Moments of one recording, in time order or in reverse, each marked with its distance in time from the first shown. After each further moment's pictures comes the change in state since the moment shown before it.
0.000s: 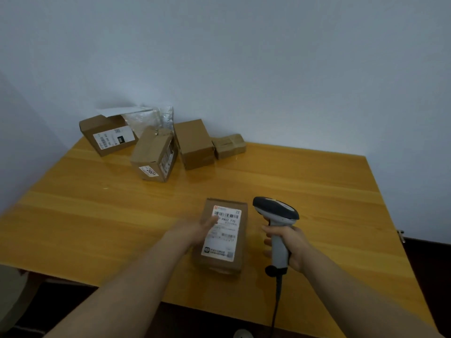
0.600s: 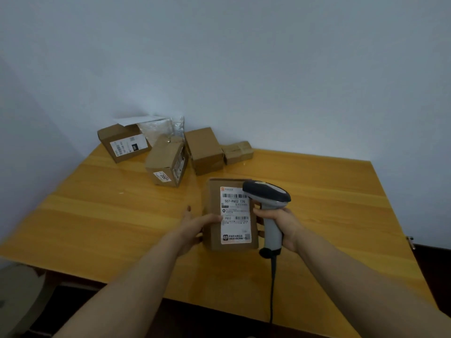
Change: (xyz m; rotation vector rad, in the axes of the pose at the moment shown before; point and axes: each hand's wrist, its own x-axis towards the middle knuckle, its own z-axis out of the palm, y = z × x) left_hand -0.010 -0.033 -0.013 -1.125 -0.116 0.119; right_hand -0.027 -0.039 0.044 -0.051 -0.179 -0.165
